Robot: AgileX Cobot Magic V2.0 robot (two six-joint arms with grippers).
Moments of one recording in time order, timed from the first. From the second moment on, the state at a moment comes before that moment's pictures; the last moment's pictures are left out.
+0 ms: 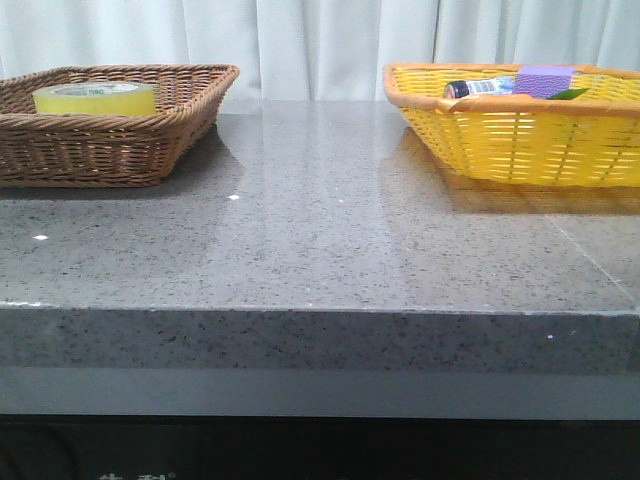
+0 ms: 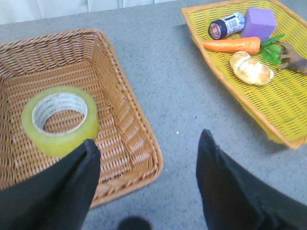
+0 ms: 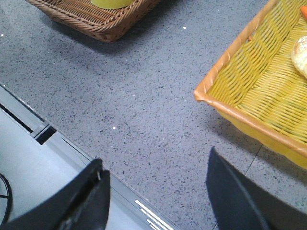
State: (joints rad) left arm -0.30 1.13 -1.41 -0.20 0.91 0.12; right arm 0.48 0.79 -0.84 0.24 0.65 -0.16
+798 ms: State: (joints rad) left arm -0.30 0.60 -0.66 -0.27 0.53 0.18; right arm 0.48 0.79 -0.84 0.25 0.65 -0.16
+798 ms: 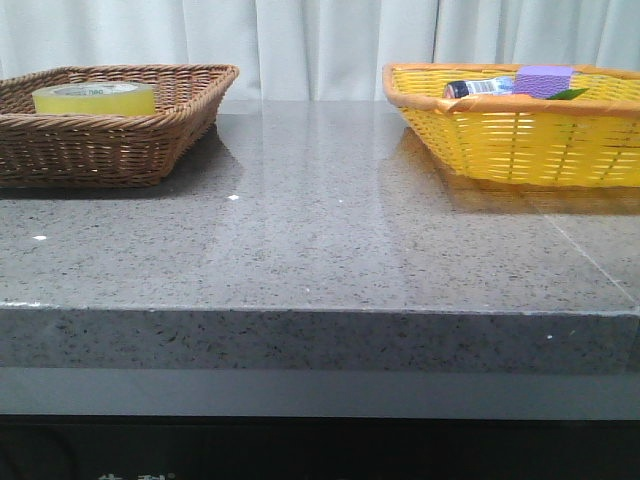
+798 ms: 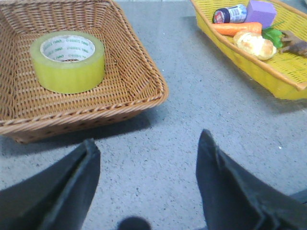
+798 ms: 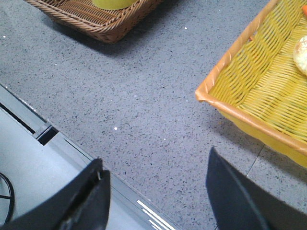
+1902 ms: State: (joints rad) left arm -0.27 0.52 -0.62 -0.24 0.50 0.18; right arm 0.48 0.79 -0.84 0.24 0.65 -0.16
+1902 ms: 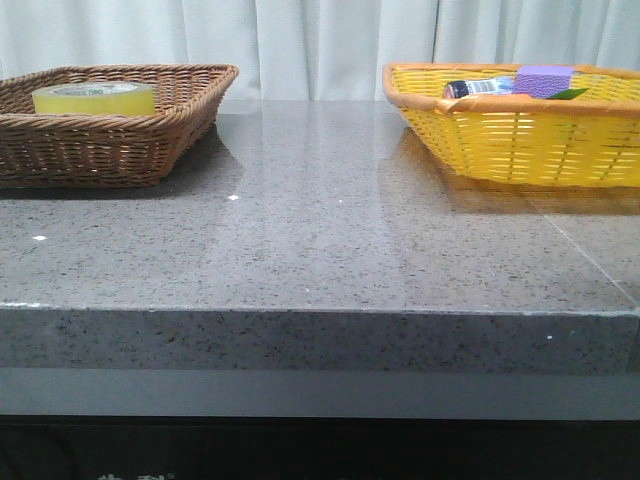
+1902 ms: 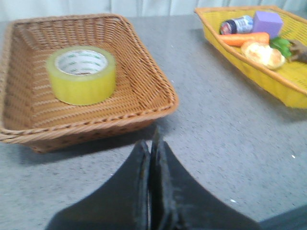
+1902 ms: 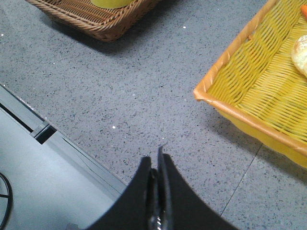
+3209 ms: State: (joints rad) left arm -0.09 -0.01 0.01 -0.01 0.08 -0.08; right arm 0.48 0.79 -0.84 0.24 0.65 -0.16
